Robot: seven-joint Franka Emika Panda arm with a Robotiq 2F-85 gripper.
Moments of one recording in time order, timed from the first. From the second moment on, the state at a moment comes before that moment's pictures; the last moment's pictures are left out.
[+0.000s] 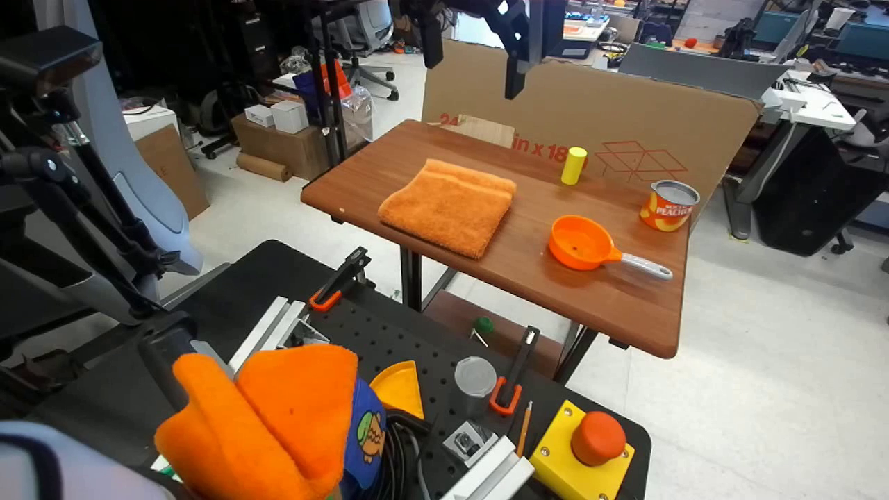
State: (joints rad) arm 0.01 -0.58 0.04 -2.79 0.01 2.48 0.15
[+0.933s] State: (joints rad) arm 0.10 0.19 0.05 -2.35 0.07 2.46 0.08
